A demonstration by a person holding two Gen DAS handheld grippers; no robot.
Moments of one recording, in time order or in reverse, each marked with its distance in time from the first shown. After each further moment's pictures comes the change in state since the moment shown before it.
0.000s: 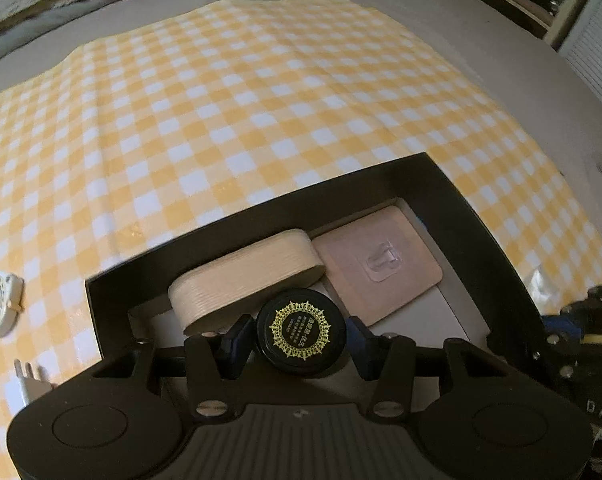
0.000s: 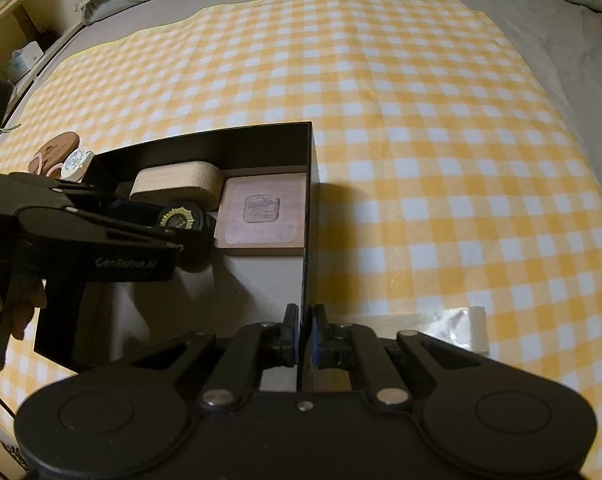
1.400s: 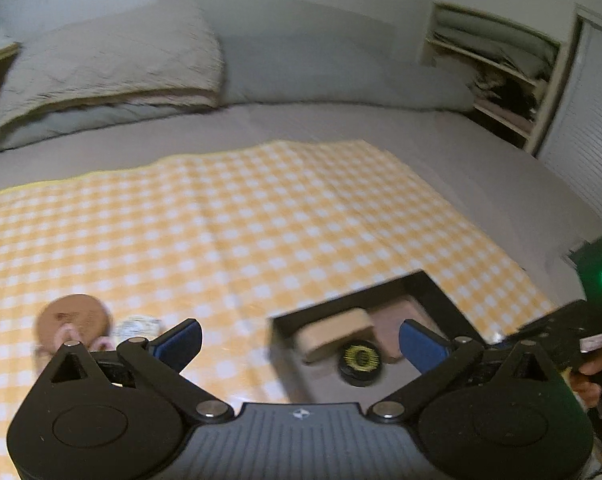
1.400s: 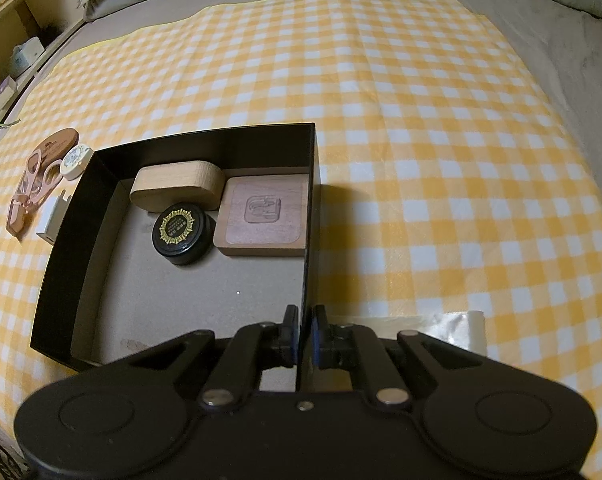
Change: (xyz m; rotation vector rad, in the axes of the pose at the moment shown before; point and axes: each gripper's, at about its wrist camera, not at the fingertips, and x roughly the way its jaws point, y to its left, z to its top) left arm -0.153 0.056 -0.052 -0.056 -0.385 0.022; right arm 0.001 0.003 0.001 -0.012 -0.002 -0.010
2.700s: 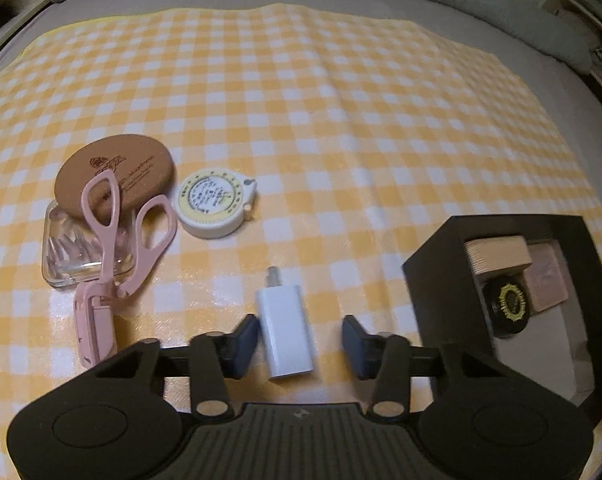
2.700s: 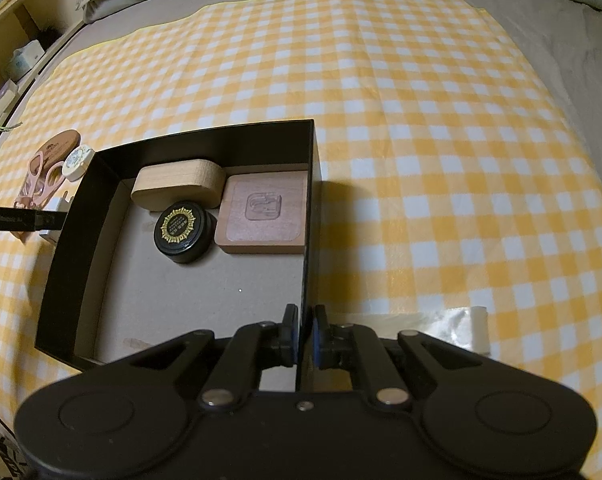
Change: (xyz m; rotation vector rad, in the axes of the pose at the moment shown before) left arm 0.095 0.091 -0.035 -0.230 0.356 0.161; right arm 0.000 -0.001 -0.001 0.012 0.009 0.013
